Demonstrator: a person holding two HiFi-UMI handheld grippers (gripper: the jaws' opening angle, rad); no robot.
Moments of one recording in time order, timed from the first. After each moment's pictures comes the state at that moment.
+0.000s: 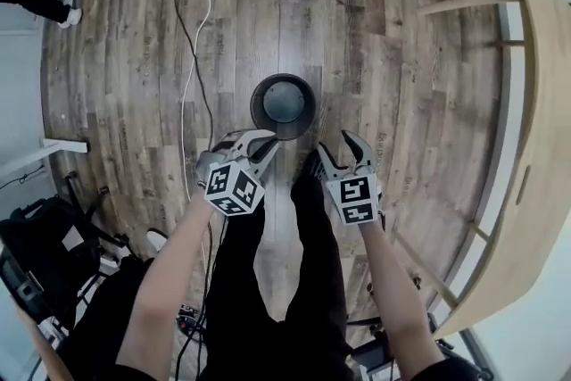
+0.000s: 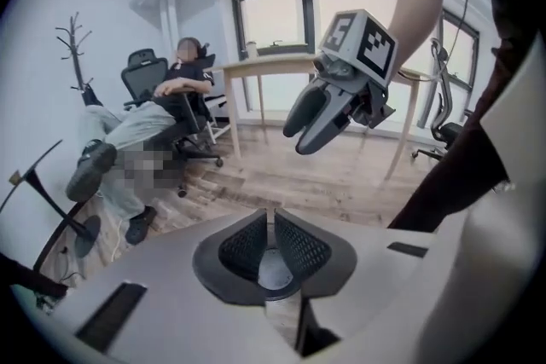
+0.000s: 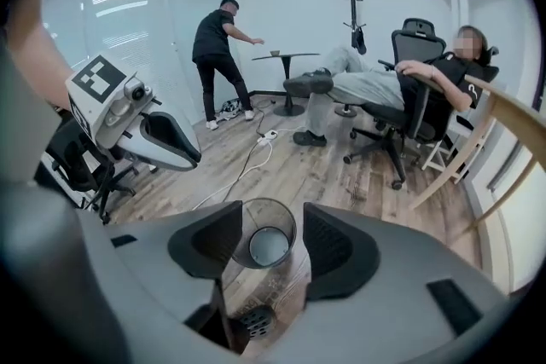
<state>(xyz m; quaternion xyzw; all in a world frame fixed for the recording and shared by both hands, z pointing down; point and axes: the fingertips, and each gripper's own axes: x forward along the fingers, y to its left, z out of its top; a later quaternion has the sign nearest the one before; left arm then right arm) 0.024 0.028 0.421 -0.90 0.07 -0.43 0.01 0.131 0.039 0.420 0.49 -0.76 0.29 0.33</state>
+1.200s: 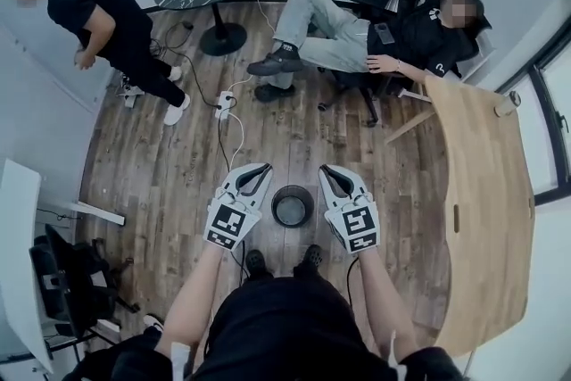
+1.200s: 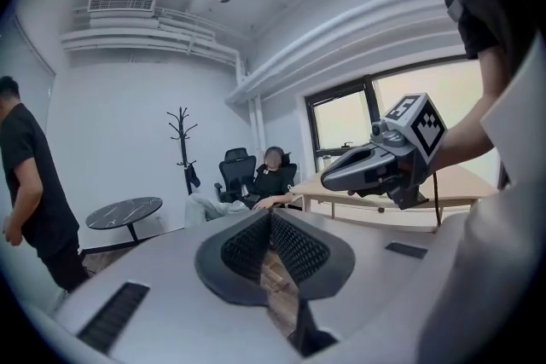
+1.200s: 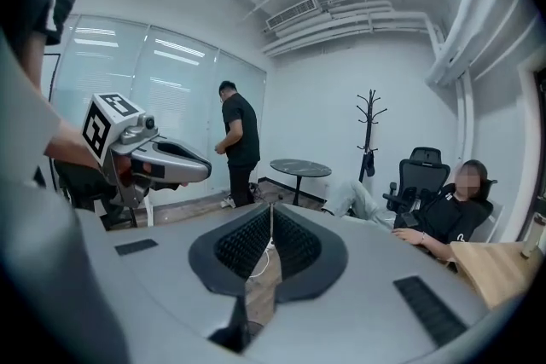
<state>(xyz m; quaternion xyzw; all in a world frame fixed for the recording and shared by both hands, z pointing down) -0.014 -0.045 -0.027 -0.93 0.32 -0.16 0.03 0.093 -0.029 -0.021 0.51 -0.84 0.05 0.15</state>
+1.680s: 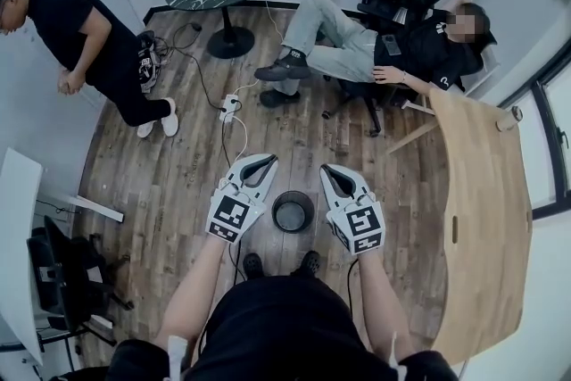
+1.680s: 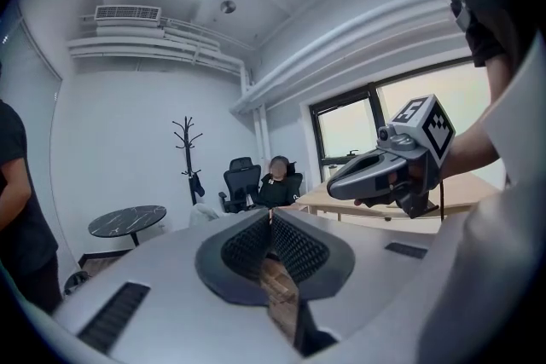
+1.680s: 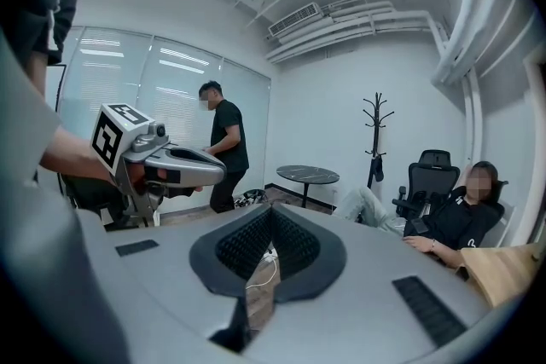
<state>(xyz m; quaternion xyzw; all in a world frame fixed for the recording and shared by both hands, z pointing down) -0.017 -0.066 -0.058 -0.93 0.33 -0.13 0.04 0.075 -0.040 -0.050 0.49 -0.86 0.05 0.13</state>
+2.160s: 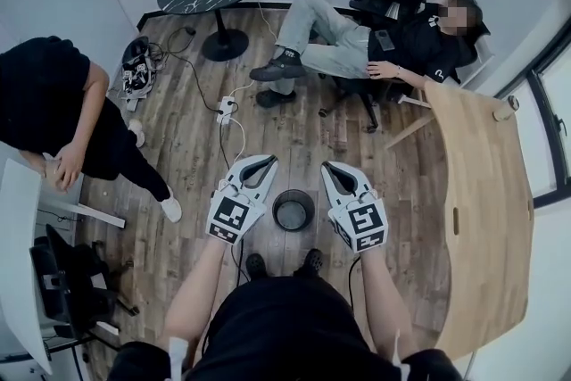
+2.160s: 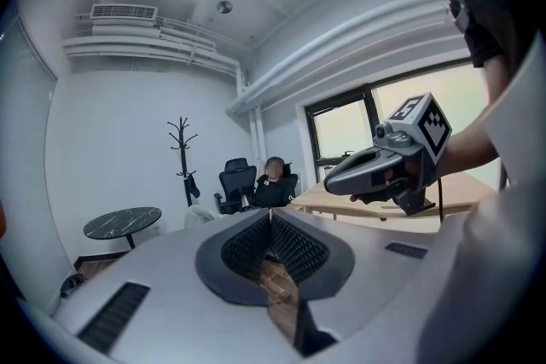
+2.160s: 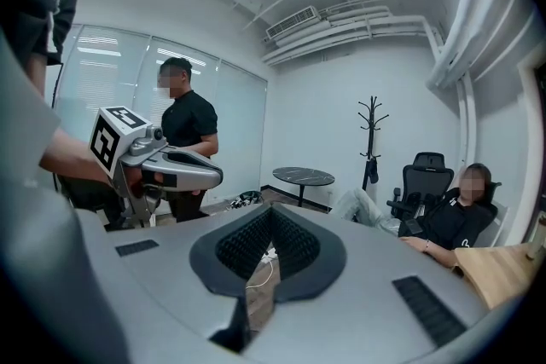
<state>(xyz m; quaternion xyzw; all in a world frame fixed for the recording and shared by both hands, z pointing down) -0.011 -0.060 -0.061 -0.94 0.32 -0.13 0.04 0.085 -0.036 -0.055 0.51 -0.85 0.05 0.13</state>
